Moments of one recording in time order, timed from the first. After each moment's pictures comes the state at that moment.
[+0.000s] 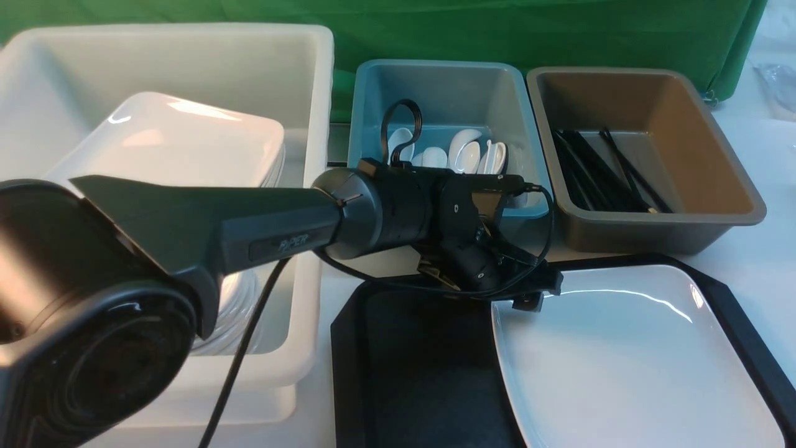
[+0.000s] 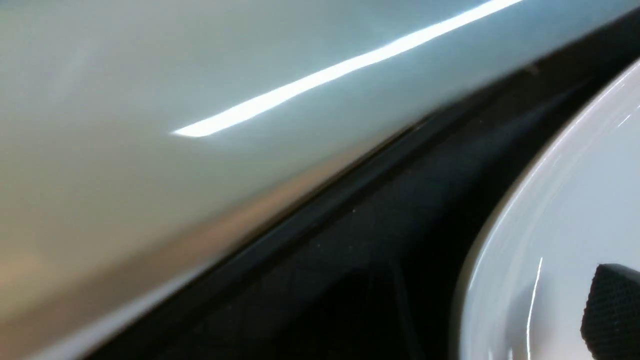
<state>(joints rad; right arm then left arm) 0.31 0.57 -0.78 0.03 0.74 -0.04 -0.68 2.20 -1.59 -0.42 0.51 0.03</state>
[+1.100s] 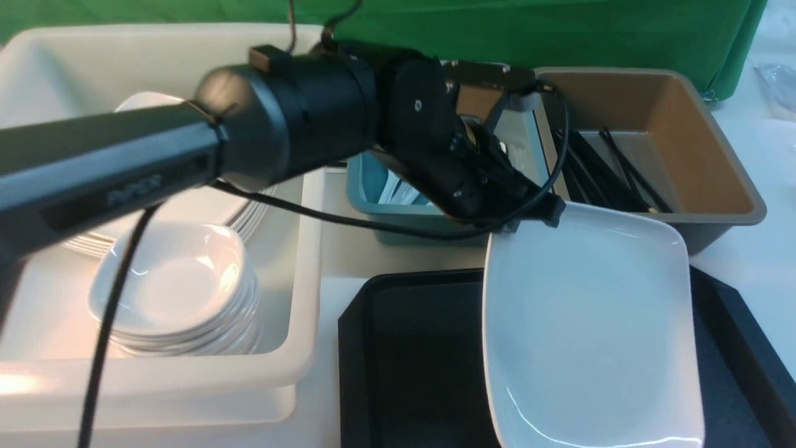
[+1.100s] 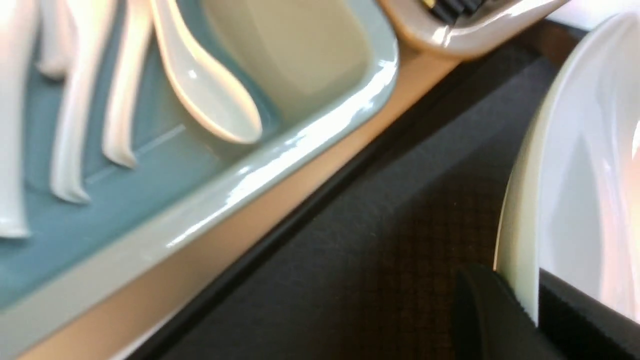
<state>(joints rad) 0.31 0.57 -0.78 0.03 0.73 -0.04 -0.67 1.89 -1.59 -0.23 0.67 0.05</state>
